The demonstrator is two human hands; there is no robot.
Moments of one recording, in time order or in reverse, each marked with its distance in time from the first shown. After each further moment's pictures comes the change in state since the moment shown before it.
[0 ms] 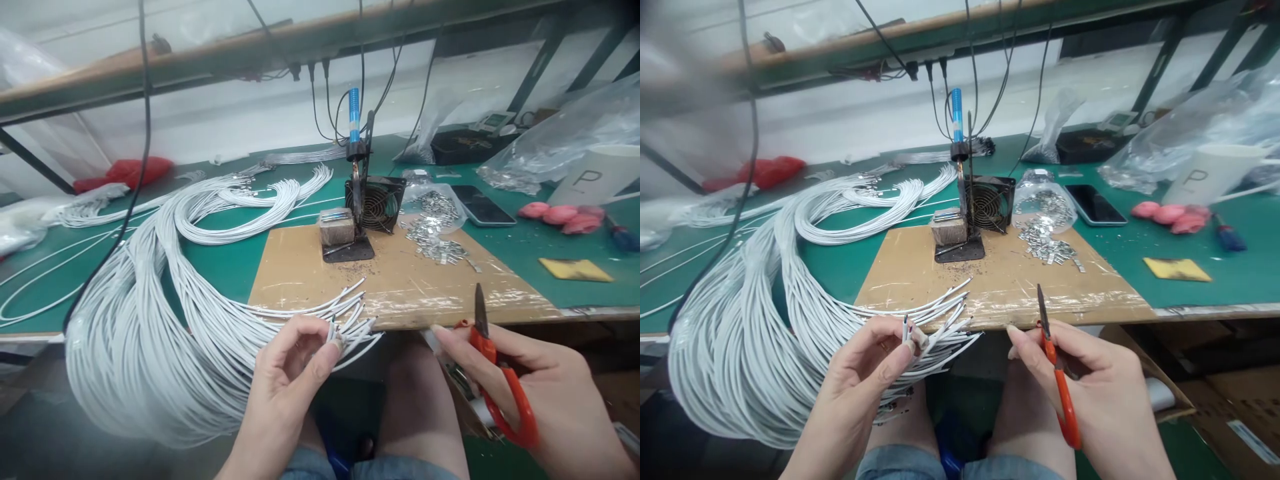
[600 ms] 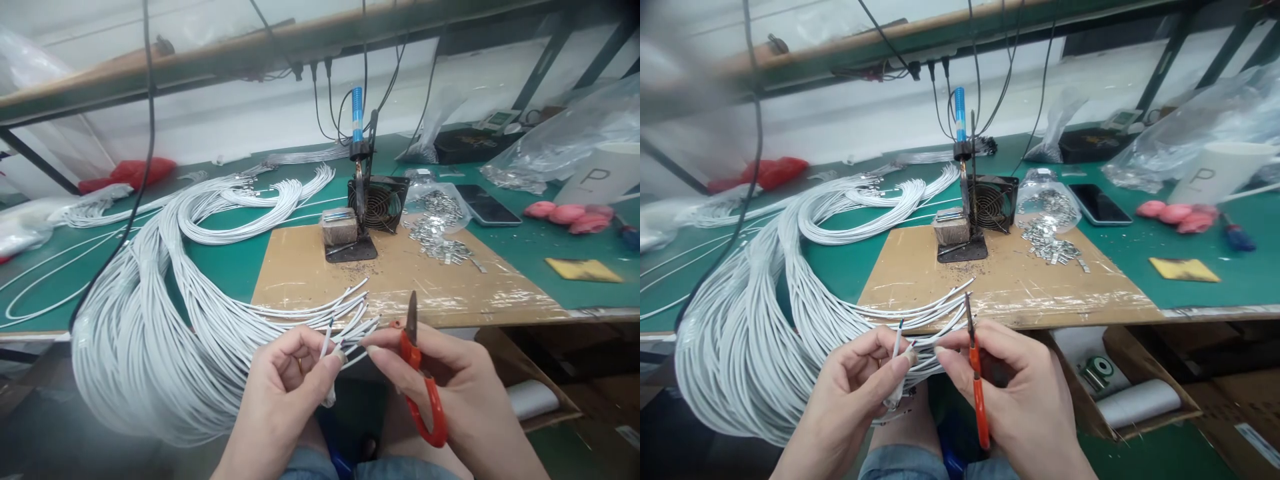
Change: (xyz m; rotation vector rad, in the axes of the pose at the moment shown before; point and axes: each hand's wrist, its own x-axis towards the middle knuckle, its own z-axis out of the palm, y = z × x) left_hand -0.005 0.013 0.001 -0.016 0.039 -0.150; right_hand -0.016 -0.040 0.060 0.170 -0.211 -0.028
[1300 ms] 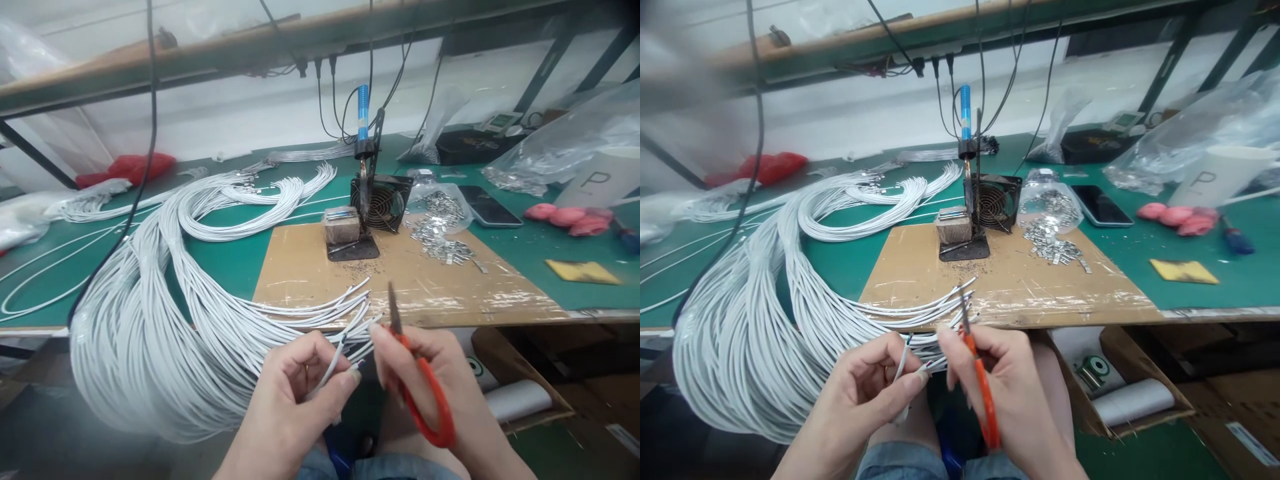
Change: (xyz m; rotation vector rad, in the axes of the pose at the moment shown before) left_hand -0.005 0.005 -0.002 0.043 -0.129 -0.101; right_hand 0.008 0.003 0.008 0.071 -0.134 0.139
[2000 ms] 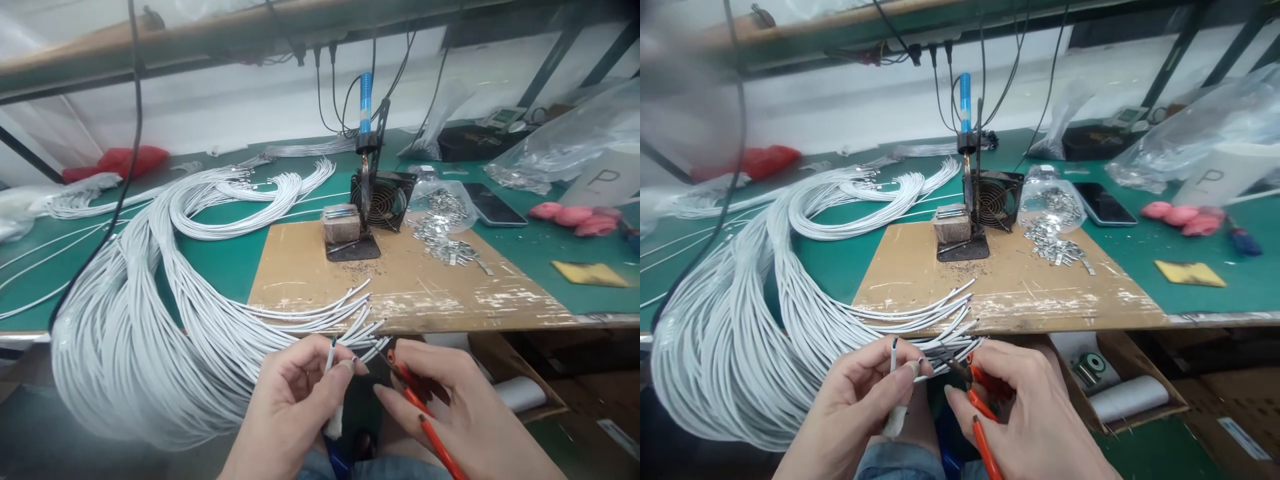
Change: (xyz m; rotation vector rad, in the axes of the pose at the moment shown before) left_hand 0.011 -0.008 -0.004 -0.090 -0.035 -0.042; right_hand -0.006 0.015 -0.031 -0.631 -0.199 -0.203
